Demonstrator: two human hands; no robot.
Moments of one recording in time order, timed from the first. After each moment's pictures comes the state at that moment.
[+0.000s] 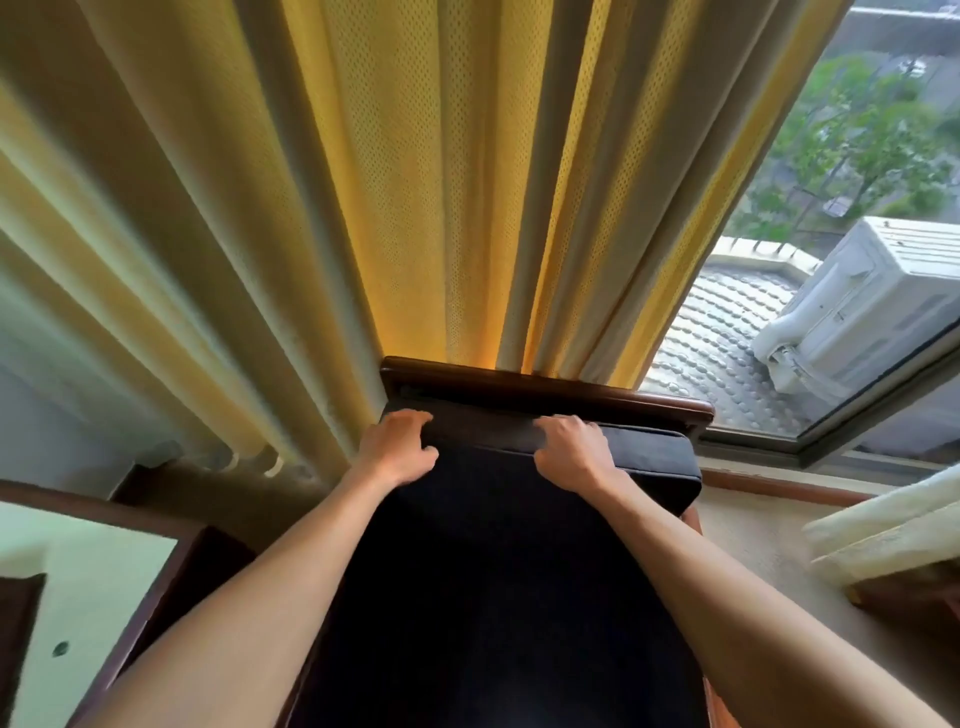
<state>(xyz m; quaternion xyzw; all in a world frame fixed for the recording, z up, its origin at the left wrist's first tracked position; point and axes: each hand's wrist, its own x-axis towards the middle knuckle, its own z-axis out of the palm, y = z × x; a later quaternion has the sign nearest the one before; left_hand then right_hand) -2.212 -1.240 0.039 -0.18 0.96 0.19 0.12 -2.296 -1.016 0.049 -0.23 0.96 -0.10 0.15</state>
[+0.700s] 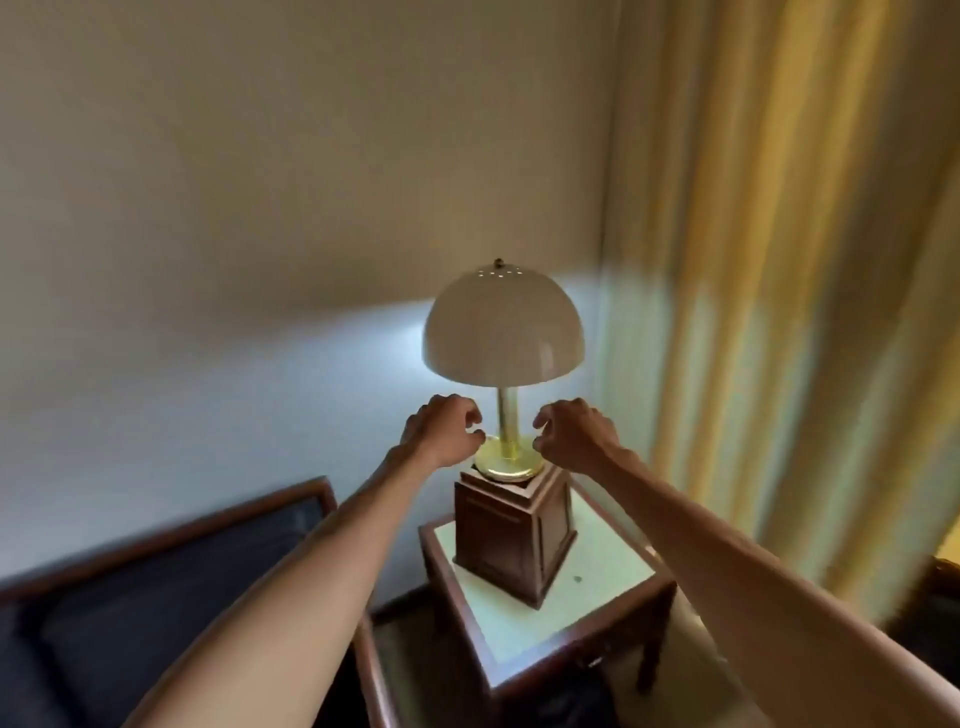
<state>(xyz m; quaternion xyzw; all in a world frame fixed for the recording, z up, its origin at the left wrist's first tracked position) -1.518 -1.438 0.341 -0.53 0.82 0.11 -0.18 -1.709 -1.394 0.320 -0.65 0.73 -0.21 0.07</state>
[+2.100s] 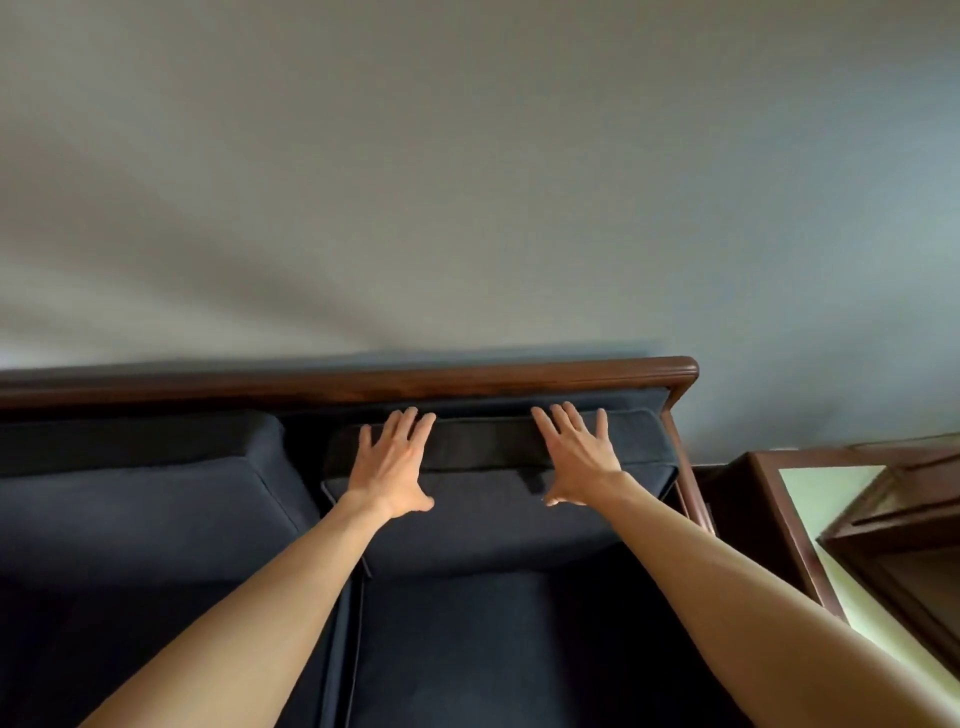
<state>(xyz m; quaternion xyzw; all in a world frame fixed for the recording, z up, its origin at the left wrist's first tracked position) -0.843 -1.724 -0.053 -0.70 0.69 0.14 0.11 -1.095 -1.785 -0.052 -0.83 0.52 0.20 0.09</state>
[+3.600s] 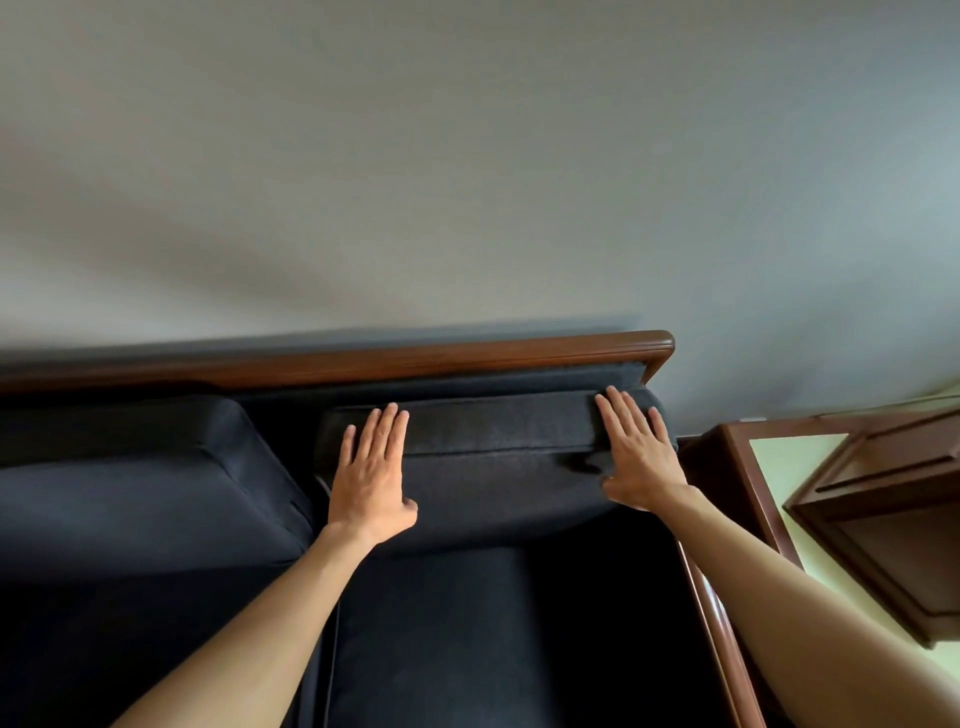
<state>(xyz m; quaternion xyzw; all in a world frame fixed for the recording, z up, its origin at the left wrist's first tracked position) -0.856 -1.689 -0.102 -0.70 0.70 0.09 0.02 -1.203 -1.772 -0.082 -0.79 0.60 0.12 0.11</state>
